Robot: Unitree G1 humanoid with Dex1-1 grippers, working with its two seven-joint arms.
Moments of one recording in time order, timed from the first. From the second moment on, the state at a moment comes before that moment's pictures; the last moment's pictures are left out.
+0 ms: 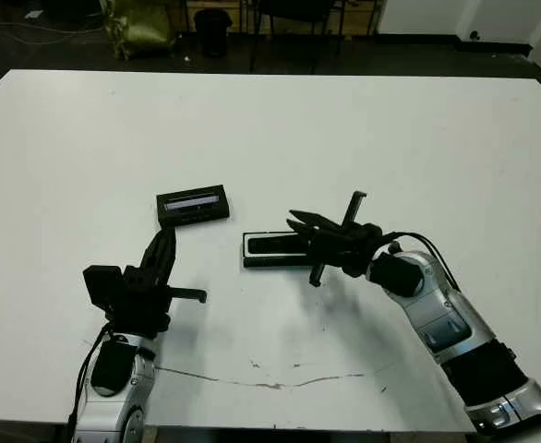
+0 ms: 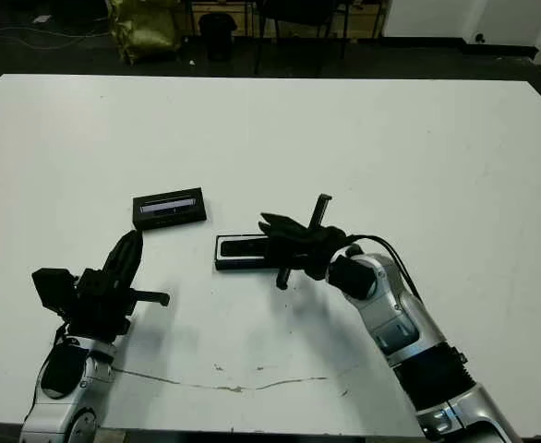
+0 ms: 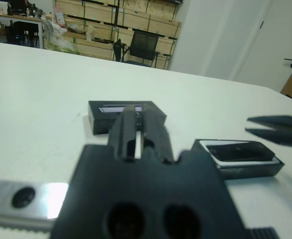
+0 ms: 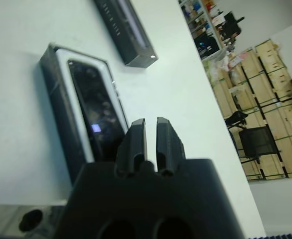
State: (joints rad) left arm 0.19 0.06 -0.02 -0.23 -0.19 -0.06 -0.14; right arm -0.38 -0.43 0.41 0.13 -0.44 -0.12 0.51
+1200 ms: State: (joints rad) left arm 0.19 0.09 0.02 -0.27 -0.20 -0.04 -0.14; right arm -0.19 -0.47 0.06 -0.22 -0.14 -0.08 0.42
